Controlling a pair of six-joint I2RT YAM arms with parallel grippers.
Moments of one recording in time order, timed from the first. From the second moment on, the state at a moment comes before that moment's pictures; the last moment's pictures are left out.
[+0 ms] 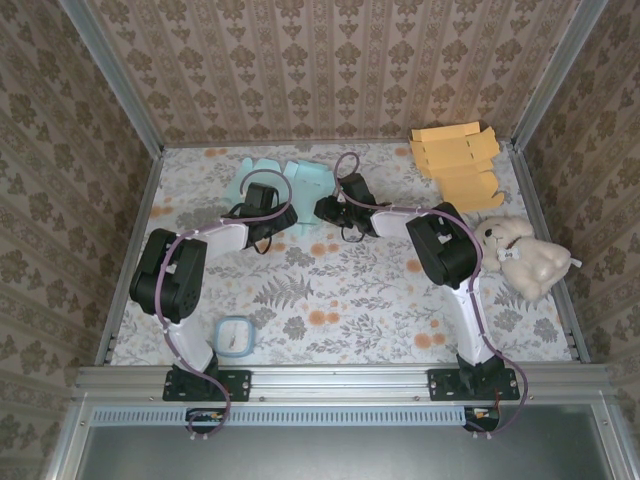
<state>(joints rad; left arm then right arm) -0.41 1.79 1.01 -0.05 -0.02 -0.70 0.49 2.26 1.45 0.15 -0.27 0.79</state>
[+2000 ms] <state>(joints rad) -0.68 1.03 0.79 0.22 0.02 0.15 0.55 1.40 1.69 -1.06 0.27 -0.22</state>
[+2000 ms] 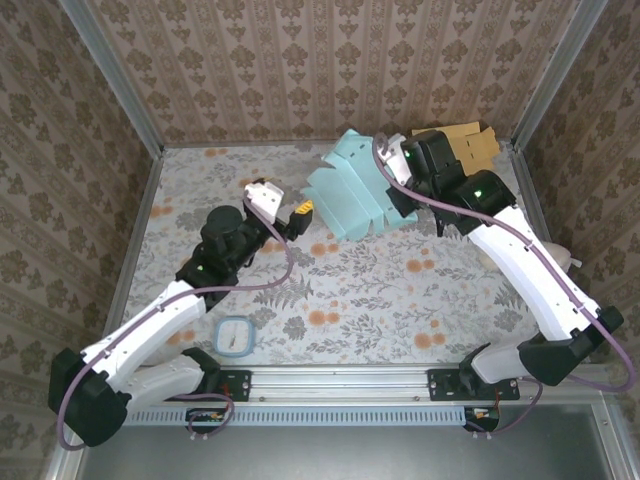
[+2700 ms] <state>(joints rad) -0.82 1.21 0.86 0.30 0.03 0.38 0.62 1.31 1.63 -1.21 0.13 -0.23</state>
